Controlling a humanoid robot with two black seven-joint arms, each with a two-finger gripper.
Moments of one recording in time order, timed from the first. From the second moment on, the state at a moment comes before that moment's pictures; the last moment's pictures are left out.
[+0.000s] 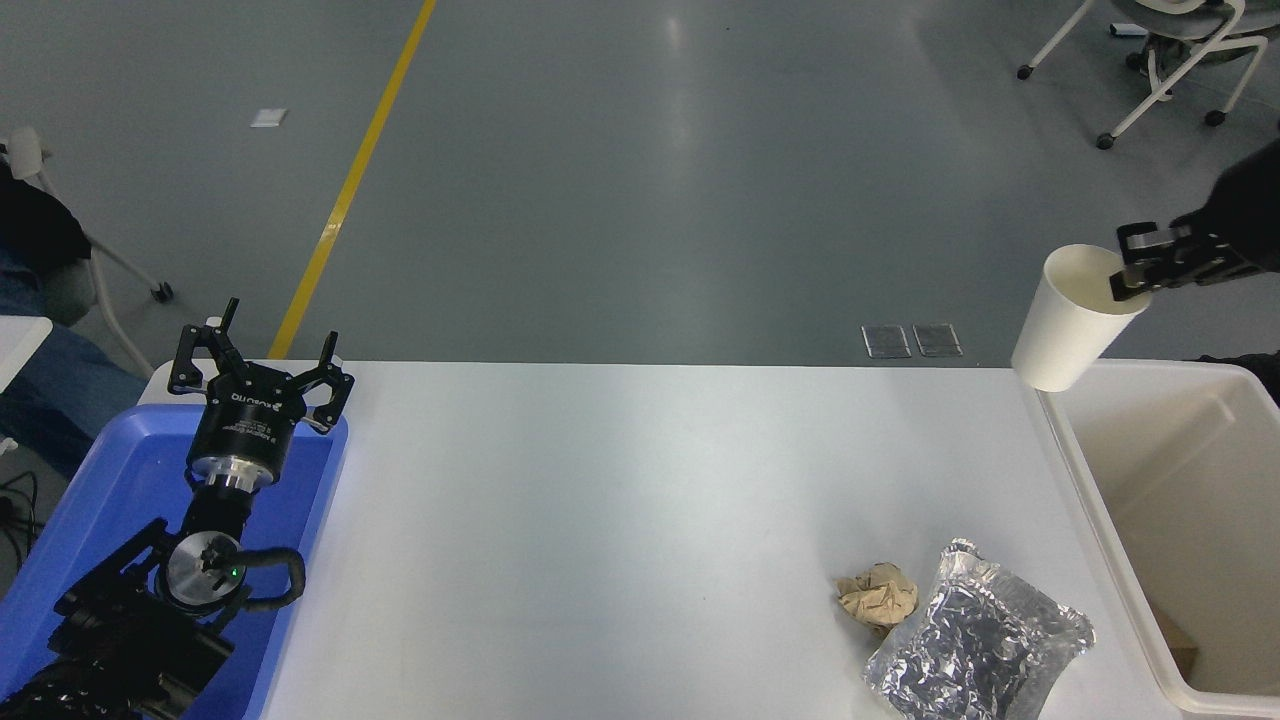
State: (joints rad) left arm -0.52 0.24 -1.00 -0.46 -0.12 -0.69 -0.39; right arm 2.12 -0.85 -1.25 1.14 -0.75 0.64 0.16
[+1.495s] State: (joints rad) left arm -0.53 0.24 -1.00 -0.46 -0.12 -0.69 -0.39; right arm 0.74 -0.69 -0.36 0.44 -0.72 0.12 0.18
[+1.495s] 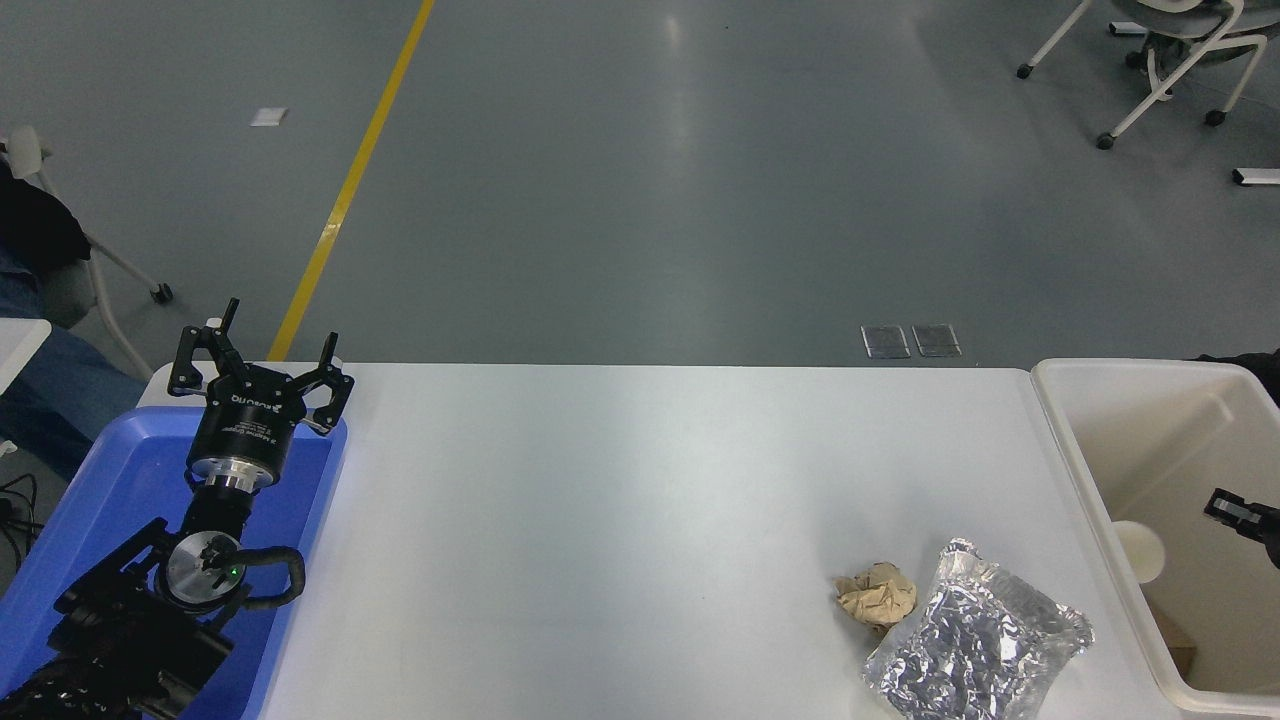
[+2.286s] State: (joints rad) left arm -0.53 0.24 -1.00 -0.46 -0.12 -0.70 -0.39; right arm 1.98 -0.71 -1.16 1.33 -0.49 0.58 0.19
